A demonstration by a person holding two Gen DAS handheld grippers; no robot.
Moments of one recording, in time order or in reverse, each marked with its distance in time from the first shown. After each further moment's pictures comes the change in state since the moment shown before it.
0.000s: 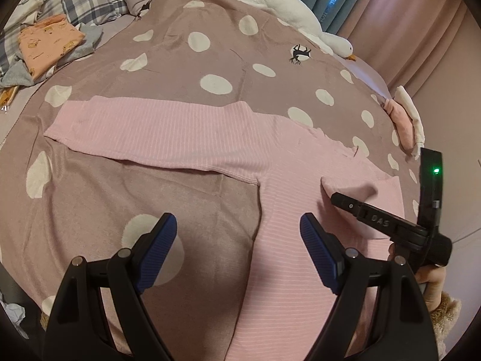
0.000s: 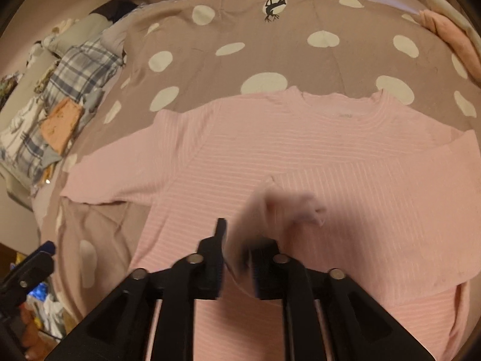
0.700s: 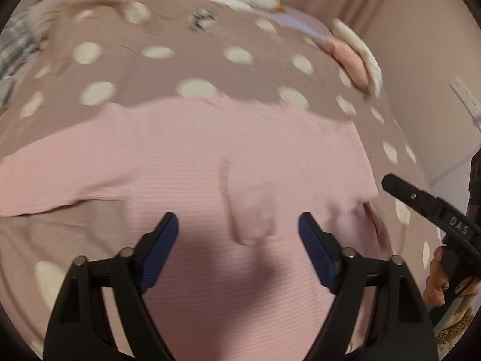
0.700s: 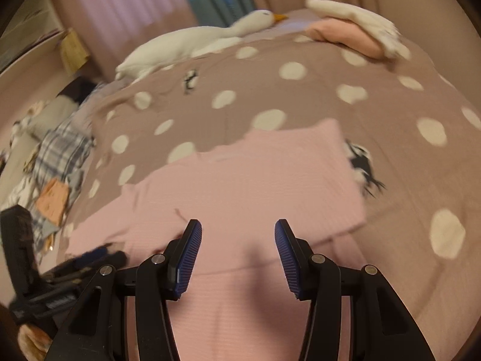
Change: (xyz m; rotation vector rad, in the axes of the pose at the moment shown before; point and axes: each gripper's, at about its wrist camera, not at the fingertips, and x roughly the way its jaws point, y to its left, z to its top) left arm 0.070 -0.131 -0.003 0.315 0.149 -0.155; right arm -0.117 -0.098 -0.050 0.281 -0.259 -0.109
